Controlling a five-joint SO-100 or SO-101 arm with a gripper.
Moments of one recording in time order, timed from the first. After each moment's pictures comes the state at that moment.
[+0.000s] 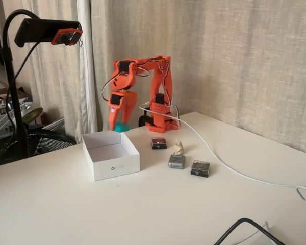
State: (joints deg) arm 69.4 90.4 90.0 83.8 1.9
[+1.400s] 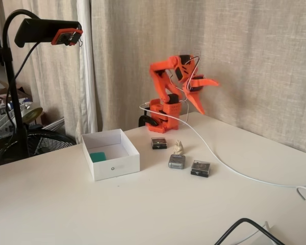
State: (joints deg) arm -3.0 158.3 141.2 70.5 1.4
